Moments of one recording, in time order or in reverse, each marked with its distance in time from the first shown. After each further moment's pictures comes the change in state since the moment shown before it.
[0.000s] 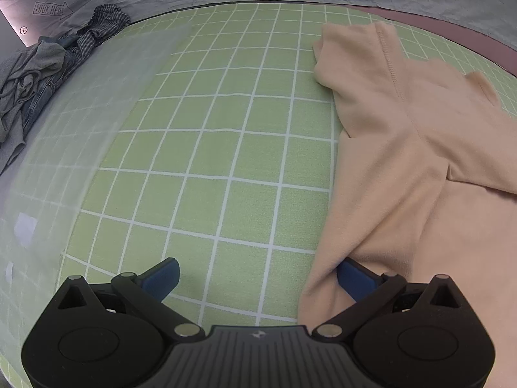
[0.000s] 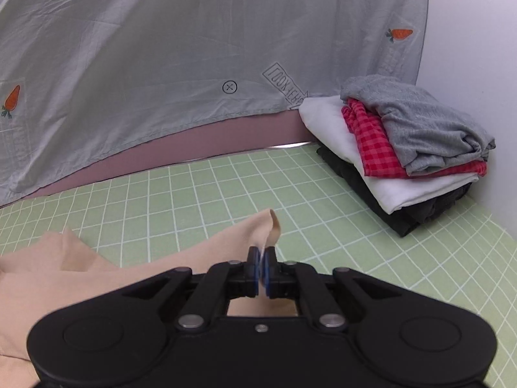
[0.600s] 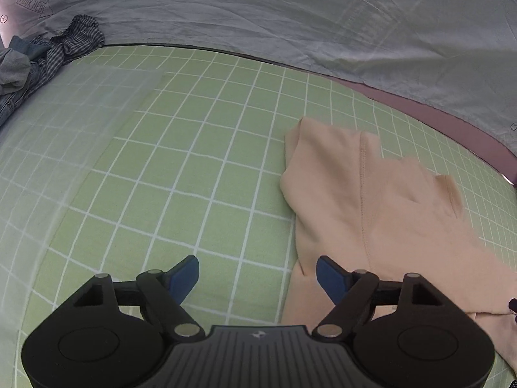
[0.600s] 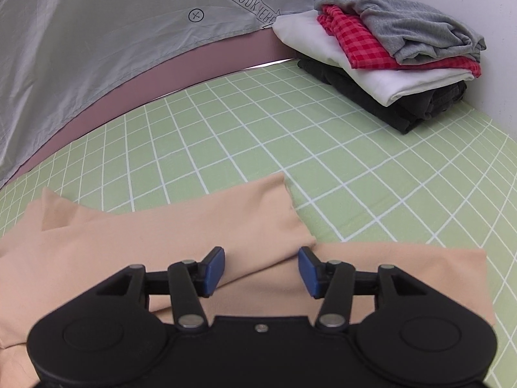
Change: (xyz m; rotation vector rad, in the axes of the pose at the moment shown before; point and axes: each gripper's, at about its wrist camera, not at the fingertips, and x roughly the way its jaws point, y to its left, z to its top) left arm 0.005 0.007 0.087 -0.104 -0.112 -0.232; right arm 0.025 -0.001 -0.047 0.141 0.197 -0.026
